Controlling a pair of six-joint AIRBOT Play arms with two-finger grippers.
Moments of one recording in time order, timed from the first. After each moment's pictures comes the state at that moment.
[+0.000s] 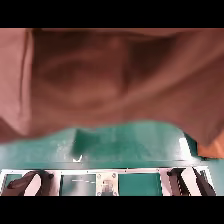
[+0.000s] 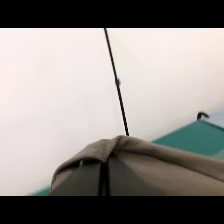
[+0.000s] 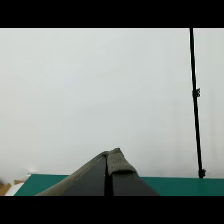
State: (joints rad) left arm 0.30 -0.77 2.00 0.76 -1.23 -1.16; right arm -0.89 -0.78 1.81 -0.32 1.25 1.31
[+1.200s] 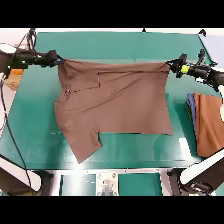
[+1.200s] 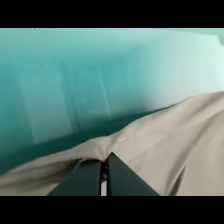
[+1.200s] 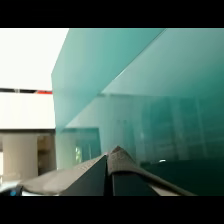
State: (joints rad) left arm 0.18 -1.83 1.77 0.64 -1.12 -1.08; right arm -0.39 -1.93 1.63 -0.22 1.12 1.18
